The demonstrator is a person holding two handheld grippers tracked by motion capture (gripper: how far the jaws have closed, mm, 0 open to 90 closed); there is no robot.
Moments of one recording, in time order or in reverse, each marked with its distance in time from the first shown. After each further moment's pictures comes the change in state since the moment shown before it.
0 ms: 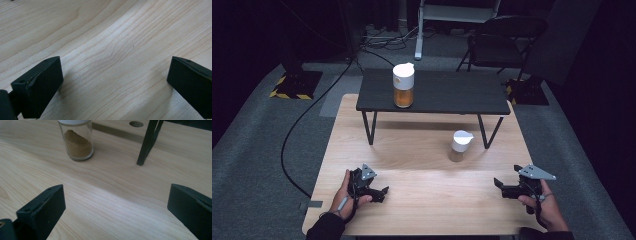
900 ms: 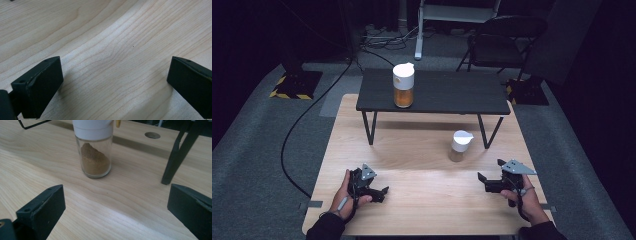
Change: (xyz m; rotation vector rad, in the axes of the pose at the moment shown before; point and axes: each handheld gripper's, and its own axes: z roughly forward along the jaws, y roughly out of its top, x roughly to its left) left arm 0.001 0.000 0.000 0.000 -0.002 0.003; right arm 0.024 0.006 0.043 -0.058 0.034 -0.002
